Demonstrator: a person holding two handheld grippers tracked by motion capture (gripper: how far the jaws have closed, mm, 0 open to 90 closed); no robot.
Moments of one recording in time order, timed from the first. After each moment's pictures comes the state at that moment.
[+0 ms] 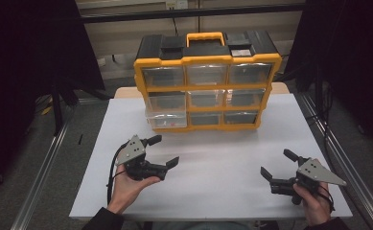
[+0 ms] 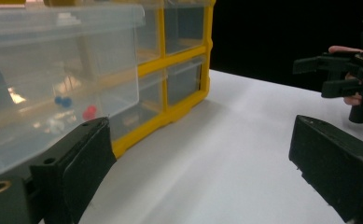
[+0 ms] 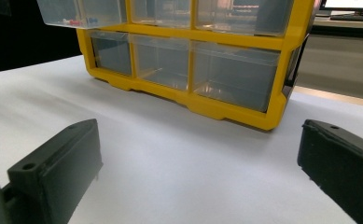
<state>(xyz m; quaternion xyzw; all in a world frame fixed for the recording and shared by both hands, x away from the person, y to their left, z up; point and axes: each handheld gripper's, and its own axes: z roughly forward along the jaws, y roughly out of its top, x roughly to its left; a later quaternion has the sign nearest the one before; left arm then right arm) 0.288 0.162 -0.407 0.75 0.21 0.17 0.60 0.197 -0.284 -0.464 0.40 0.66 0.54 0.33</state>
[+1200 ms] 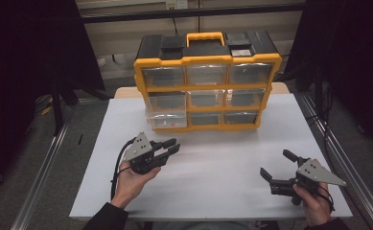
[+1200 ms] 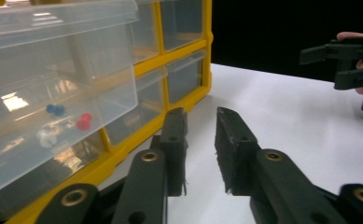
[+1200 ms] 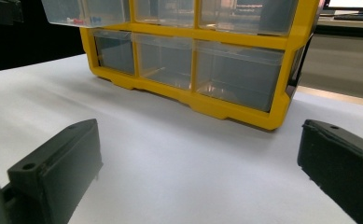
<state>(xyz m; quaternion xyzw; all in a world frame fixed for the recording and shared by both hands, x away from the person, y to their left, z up) 0.299 0.156 -0.412 0.77 0.19 0.16 0.59 0.195 -0.283 -0.464 0.40 0.66 0.54 0.33</state>
